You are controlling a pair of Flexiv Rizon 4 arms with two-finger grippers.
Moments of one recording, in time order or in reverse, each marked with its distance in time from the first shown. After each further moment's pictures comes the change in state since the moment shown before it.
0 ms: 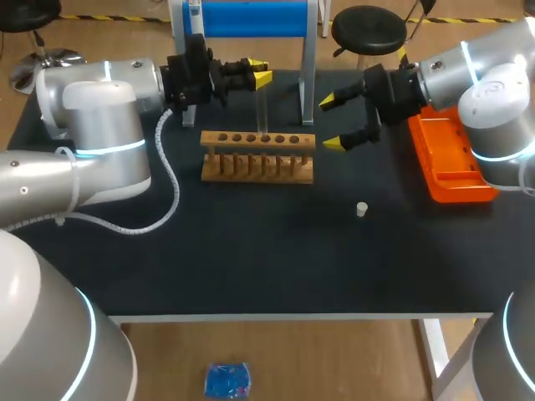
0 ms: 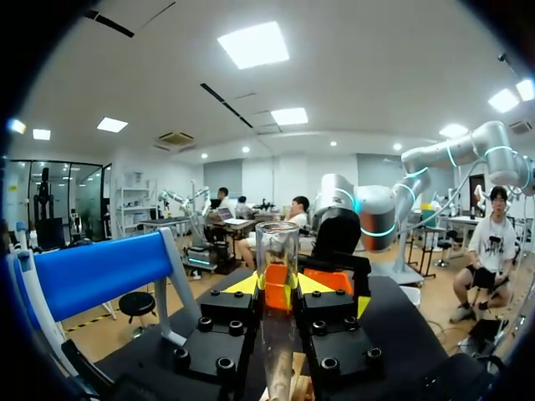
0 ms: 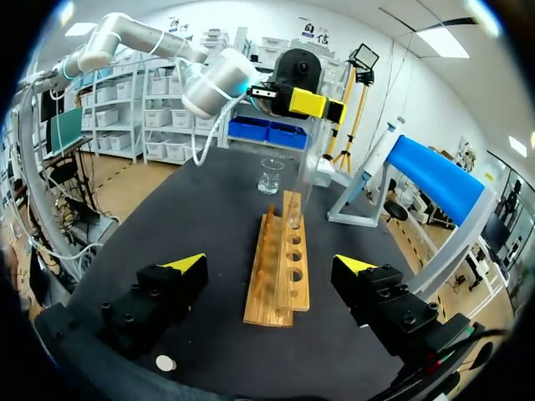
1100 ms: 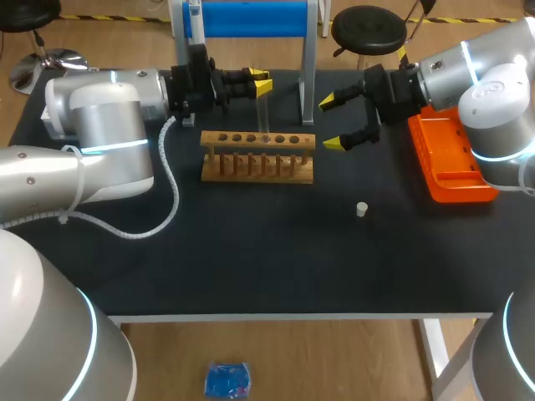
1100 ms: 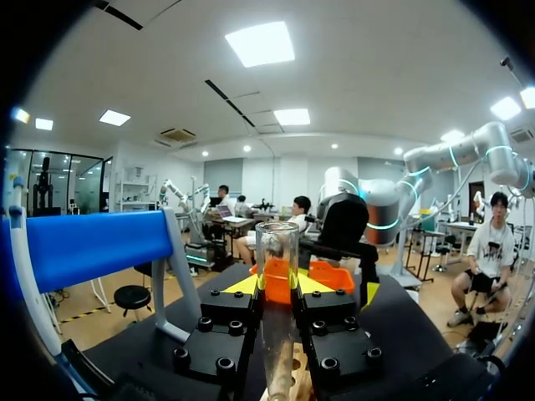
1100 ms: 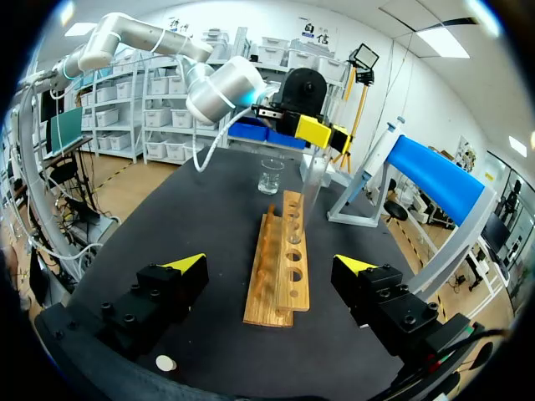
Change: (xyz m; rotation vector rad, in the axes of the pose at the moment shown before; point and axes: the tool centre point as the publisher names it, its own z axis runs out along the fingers) left arm -0.010 0.030 0.004 0.006 0.000 -0.034; right arm 0.000 0.000 0.000 0.000 0.000 0.000
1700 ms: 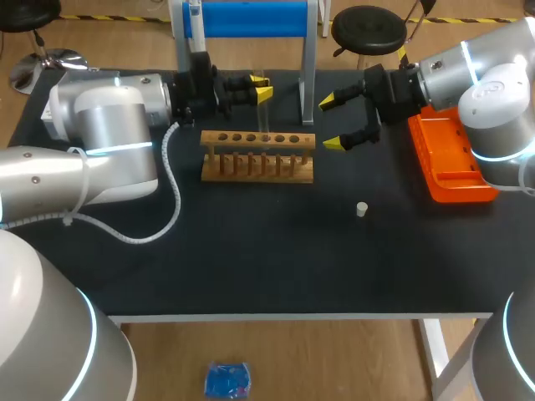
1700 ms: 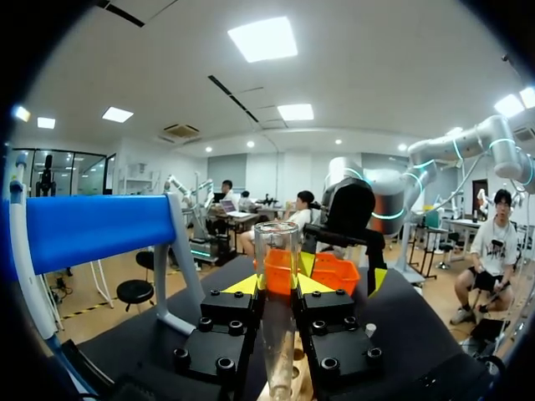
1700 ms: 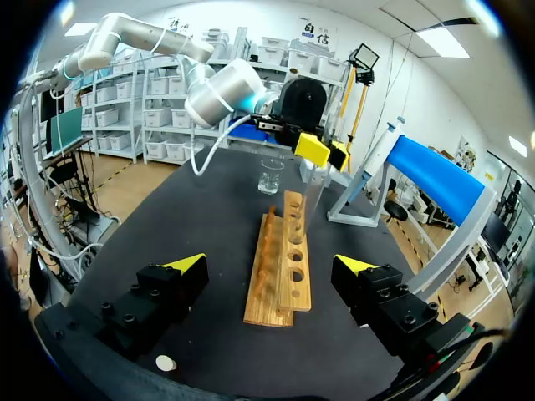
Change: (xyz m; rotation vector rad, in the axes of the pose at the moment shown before) left arm -0.004 0.020 0.002 -0.022 -0.020 -0.005; right arm 0.000 0.000 0.000 0.000 0.000 0.000
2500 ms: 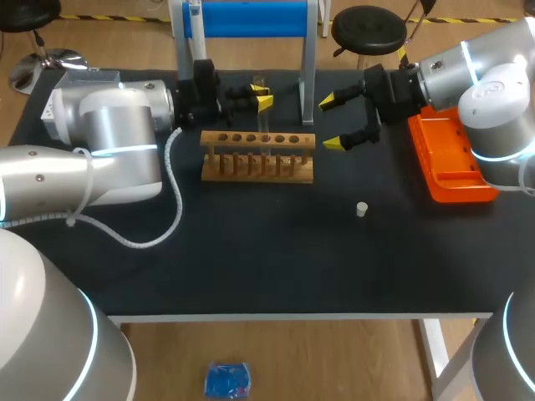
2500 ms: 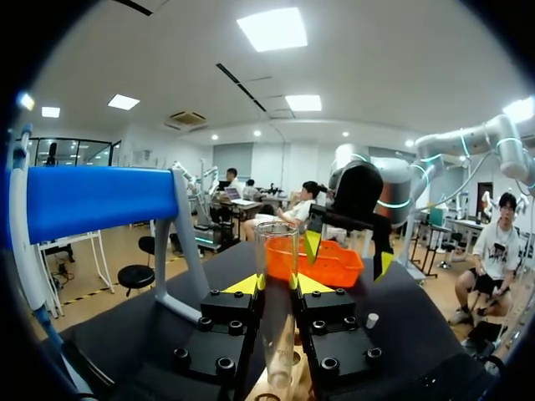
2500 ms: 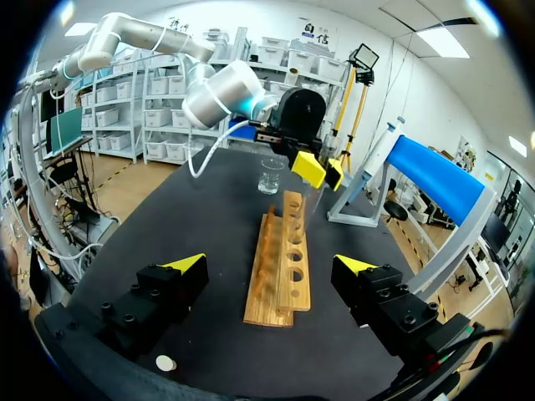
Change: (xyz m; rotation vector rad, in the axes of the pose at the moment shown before) left arm -0.002 0.024 0.002 -0.057 -0.024 -0.039; right arm 0.000 0.000 0.000 0.000 0.000 0.000
